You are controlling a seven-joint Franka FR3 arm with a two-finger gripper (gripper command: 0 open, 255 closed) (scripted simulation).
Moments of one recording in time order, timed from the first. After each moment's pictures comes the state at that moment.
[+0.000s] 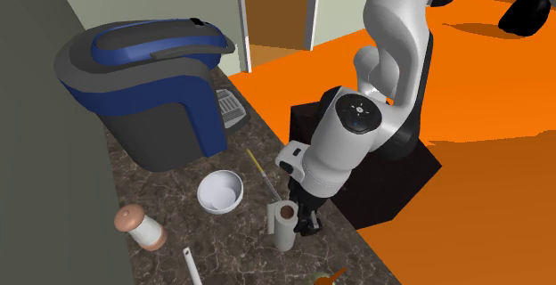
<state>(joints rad) 0.12 0.04 0.66 -2.12 -0.25 2.30 0.97</state>
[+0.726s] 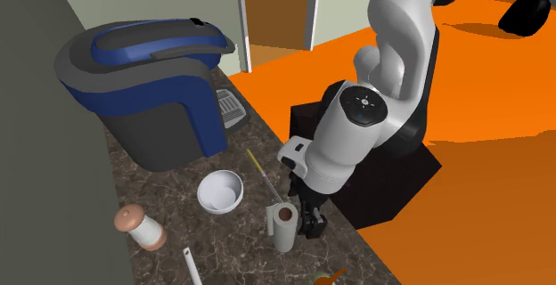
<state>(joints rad) 0.13 0.02 0.66 -2.11 -0.23 2.27 0.96</state>
